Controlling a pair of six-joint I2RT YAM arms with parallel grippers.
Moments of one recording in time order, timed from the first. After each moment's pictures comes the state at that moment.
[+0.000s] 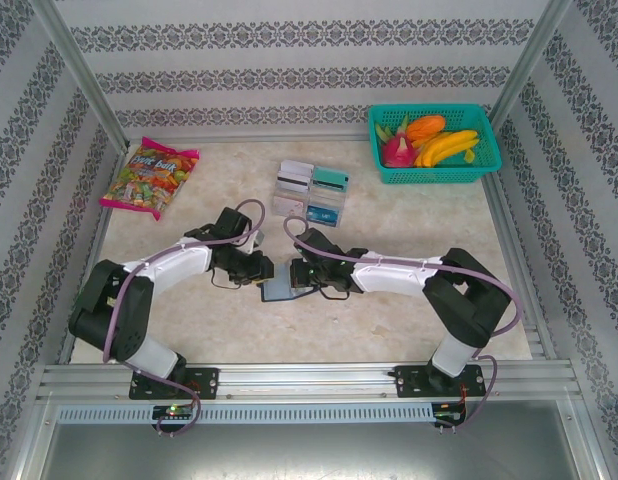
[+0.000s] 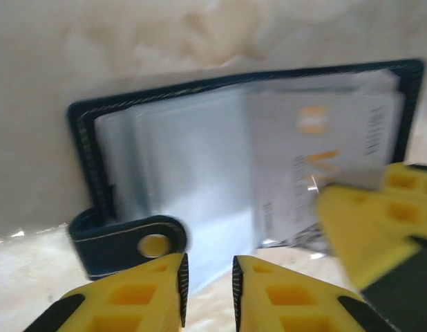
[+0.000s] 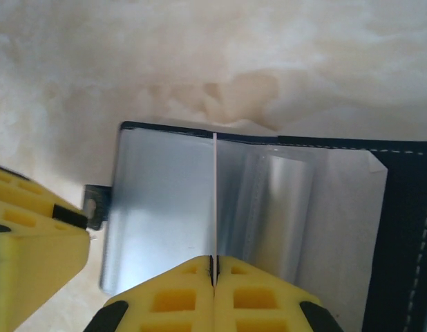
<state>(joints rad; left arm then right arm) -0.39 1.56 0.84 -0.51 0.49 -0.54 0.86 1.69 0.91 -0.14 -0.07 0.77</state>
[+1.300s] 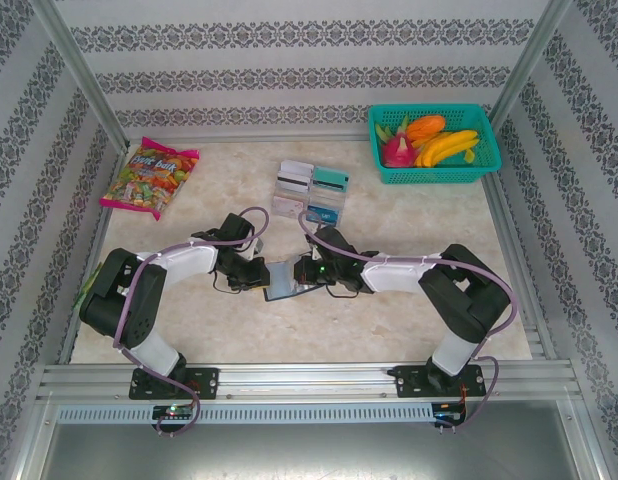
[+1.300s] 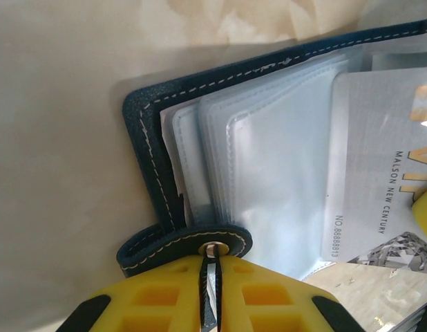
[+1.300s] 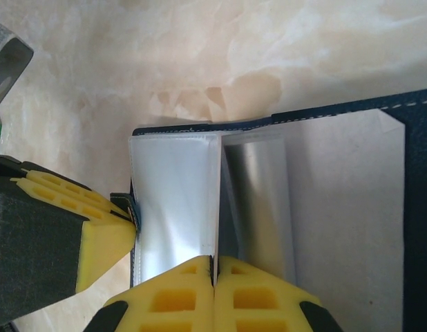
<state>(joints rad) -0.39 1.62 0.82 -0.49 0.45 -0.53 0.77 1.71 0.81 0.09 -0.28 0.80</state>
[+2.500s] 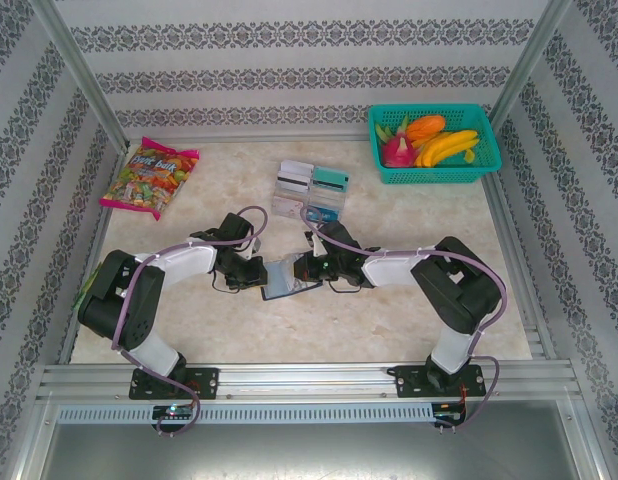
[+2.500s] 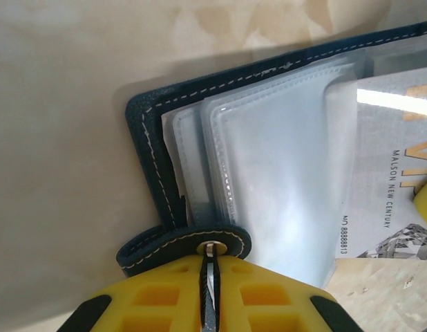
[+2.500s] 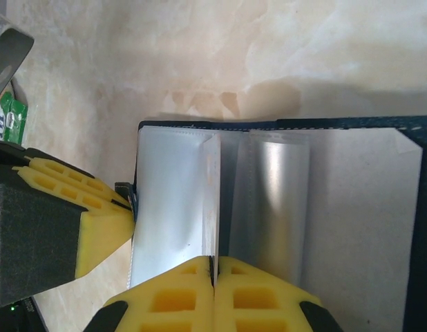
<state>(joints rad) -0.39 1.61 0.82 -0.50 0.40 -0.53 0.71 1.78 0.81 0.17 -0.43 0.73</state>
